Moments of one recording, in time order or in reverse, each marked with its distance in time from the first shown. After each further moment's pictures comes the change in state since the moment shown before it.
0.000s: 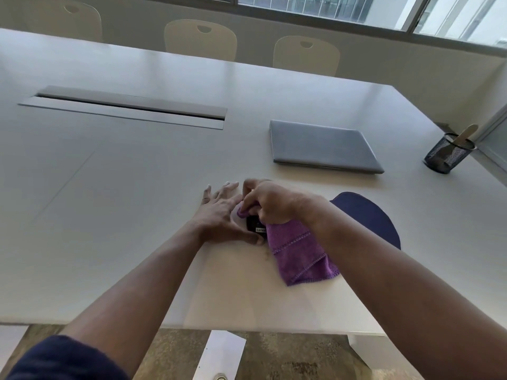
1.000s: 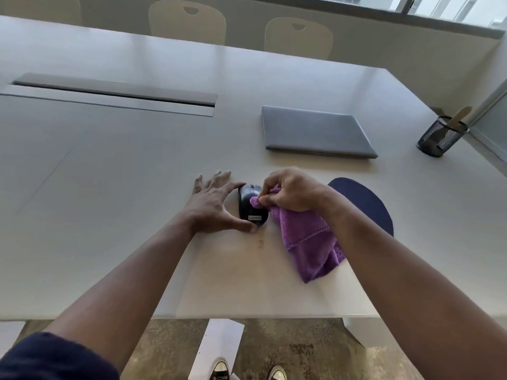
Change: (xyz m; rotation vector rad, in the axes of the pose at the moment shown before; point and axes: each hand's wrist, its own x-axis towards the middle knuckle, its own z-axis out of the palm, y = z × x) left_hand 0.000 0.000 0.004 0.012 0.011 -0.011; right_hand -0.031 0.039 0.001 0.232 0.153 0.248
